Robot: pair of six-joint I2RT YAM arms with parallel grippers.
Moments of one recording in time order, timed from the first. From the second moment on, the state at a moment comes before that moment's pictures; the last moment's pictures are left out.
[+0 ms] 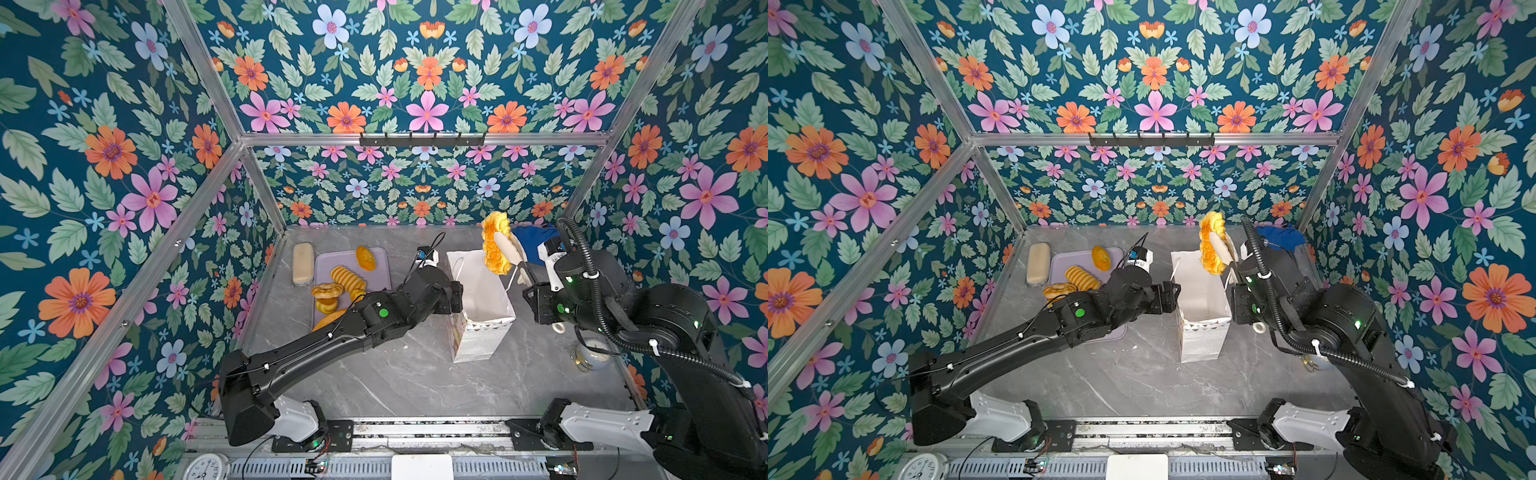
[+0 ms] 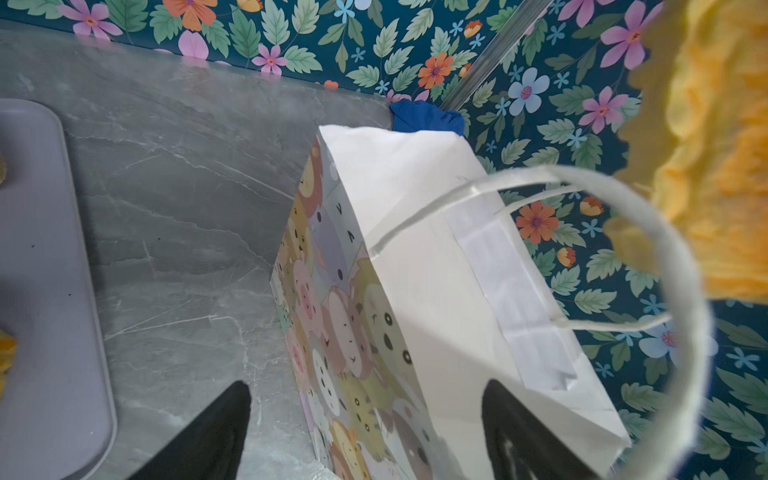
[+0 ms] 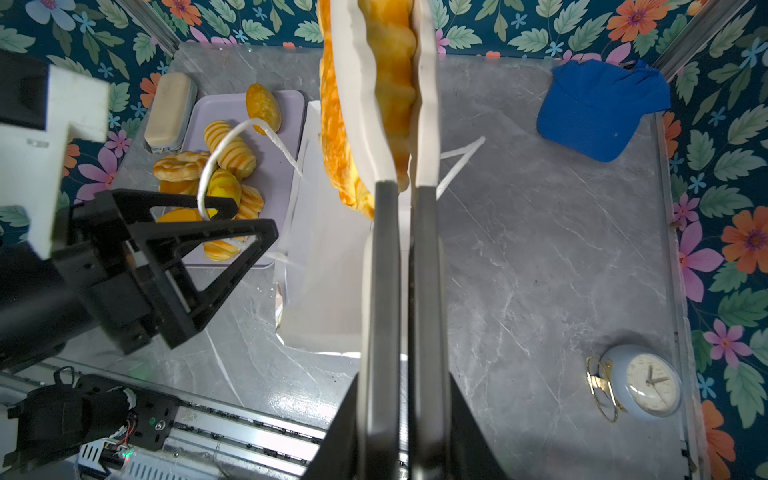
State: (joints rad) left arm -1.08 1.43 1.36 -0.51 -0.31 -0.76; right arm 0.79 1.14 1.84 -1.54 0.32 0.53
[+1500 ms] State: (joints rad) left arm -1.02 1.27 1.15 -0.37 -0.32 -0.89; right arm 0.86 1.22 1.66 -1.43 0.12 0.60
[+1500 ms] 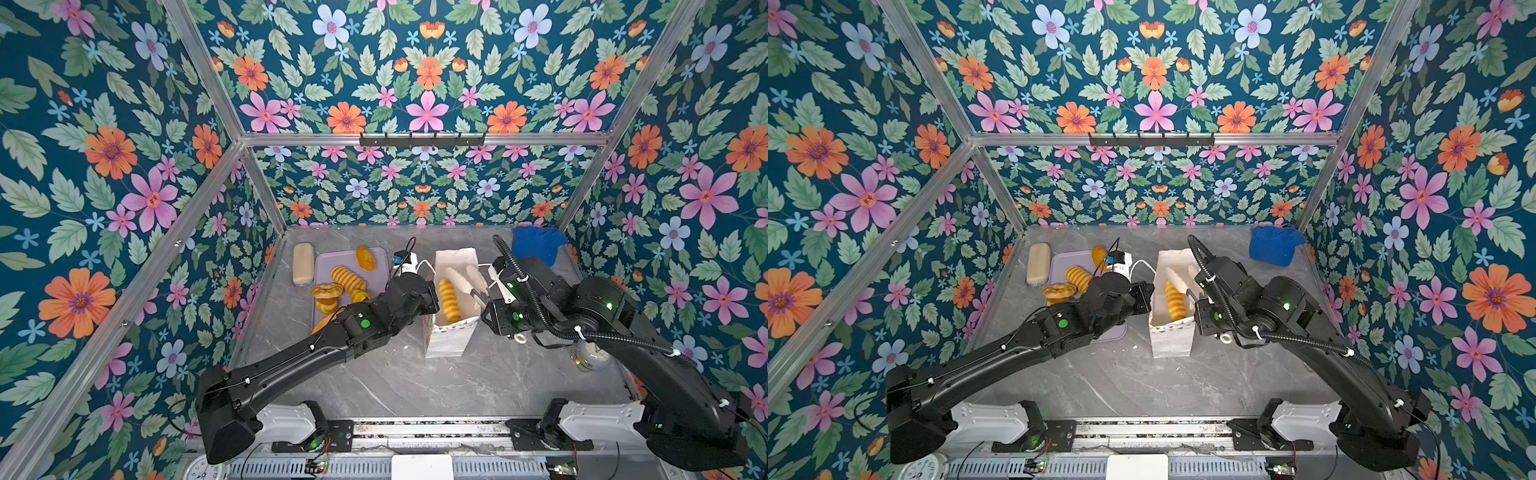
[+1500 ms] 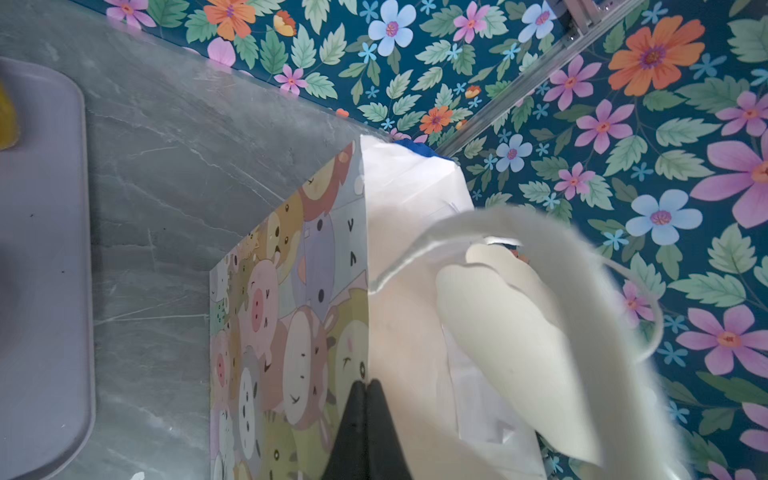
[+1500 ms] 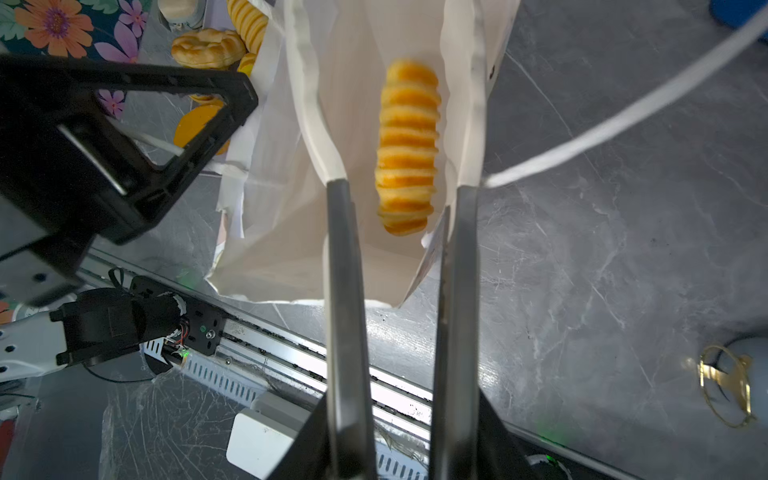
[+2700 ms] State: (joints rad) left arm -0.87 1.22 1.11 -0.35 -0.17 -0.86; right arm 1.12 1.04 1.53 -1.41 0.13 0.59
